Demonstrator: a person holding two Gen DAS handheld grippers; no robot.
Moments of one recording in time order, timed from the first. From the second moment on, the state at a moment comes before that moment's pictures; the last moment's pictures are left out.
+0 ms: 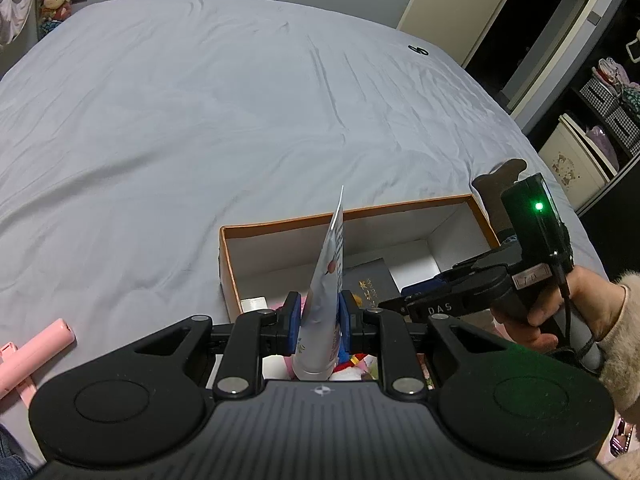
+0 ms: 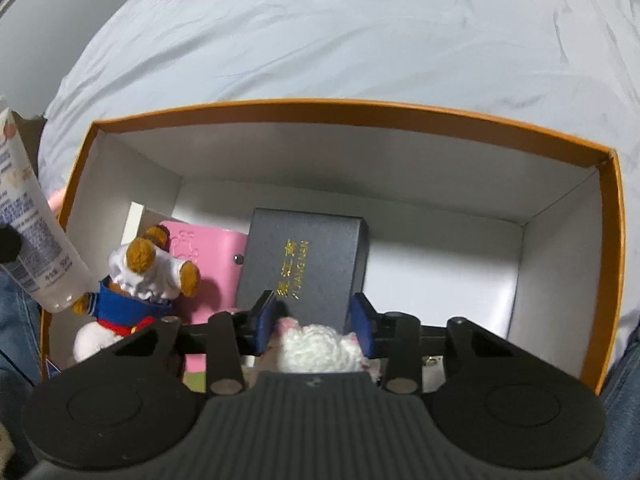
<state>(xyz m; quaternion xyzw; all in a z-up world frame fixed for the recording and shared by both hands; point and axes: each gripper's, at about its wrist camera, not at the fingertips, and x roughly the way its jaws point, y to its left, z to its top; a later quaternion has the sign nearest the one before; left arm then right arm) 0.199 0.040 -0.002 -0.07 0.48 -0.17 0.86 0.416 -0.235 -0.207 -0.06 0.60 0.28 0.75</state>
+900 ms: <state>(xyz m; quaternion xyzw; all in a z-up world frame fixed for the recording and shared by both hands) 0.230 -0.002 -0.014 0.10 0.40 -0.28 0.87 0.354 -0.233 -0.183 -0.14 0.51 0.30 0.80</state>
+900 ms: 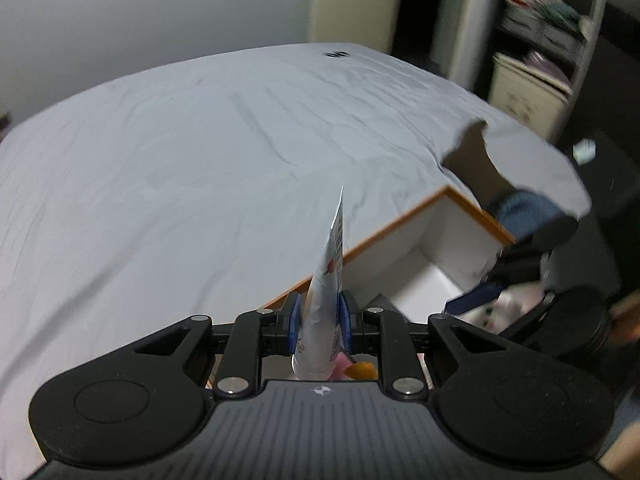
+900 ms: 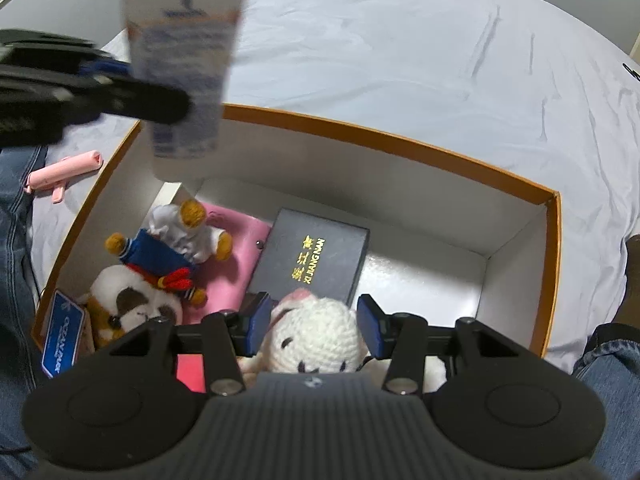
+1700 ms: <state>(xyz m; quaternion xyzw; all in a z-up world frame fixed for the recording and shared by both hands) 0.232 -0.010 -0.074 0.26 0.39 -0.33 0.82 0.352 -0.229 -0.185 -0.15 0.51 0.29 0.79</state>
